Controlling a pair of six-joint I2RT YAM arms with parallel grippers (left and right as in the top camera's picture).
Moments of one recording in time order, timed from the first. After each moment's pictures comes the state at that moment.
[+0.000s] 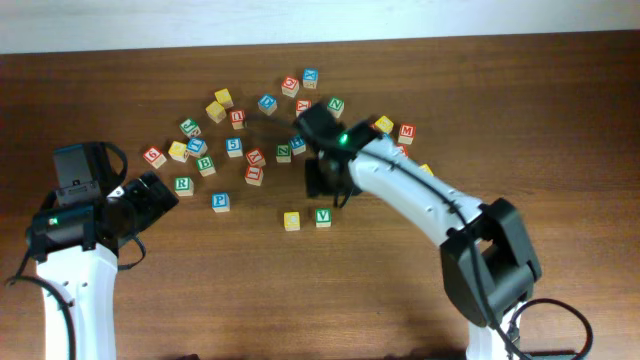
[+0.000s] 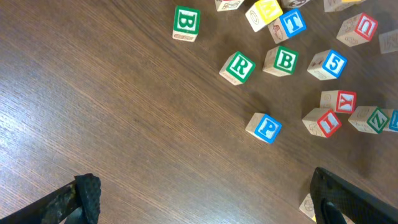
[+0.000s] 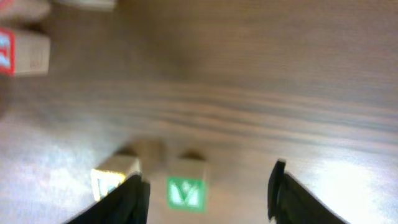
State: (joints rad) left arm 0.24 1.25 1.16 -1.04 -0.03 -0.44; right arm 0.59 2.01 1.65 -0.99 -0.02 0.58
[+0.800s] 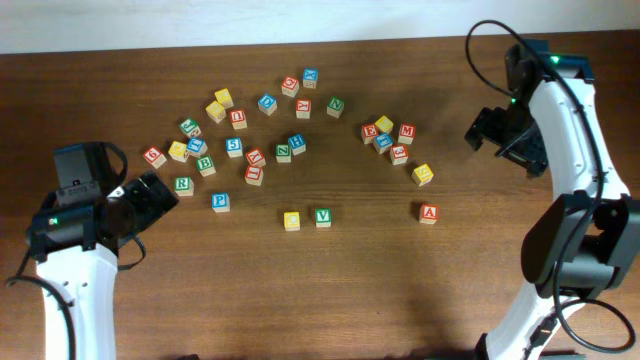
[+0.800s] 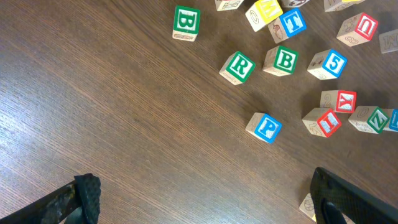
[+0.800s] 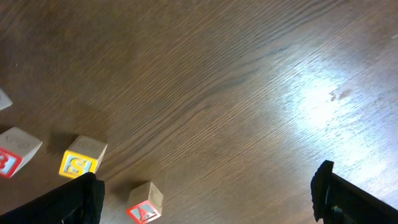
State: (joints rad) left arm 0.24 1.25 1.16 -1.04 -0.03 -0.44; right arm -0.14 2.00 1.83 -1.39 0.11 0.55
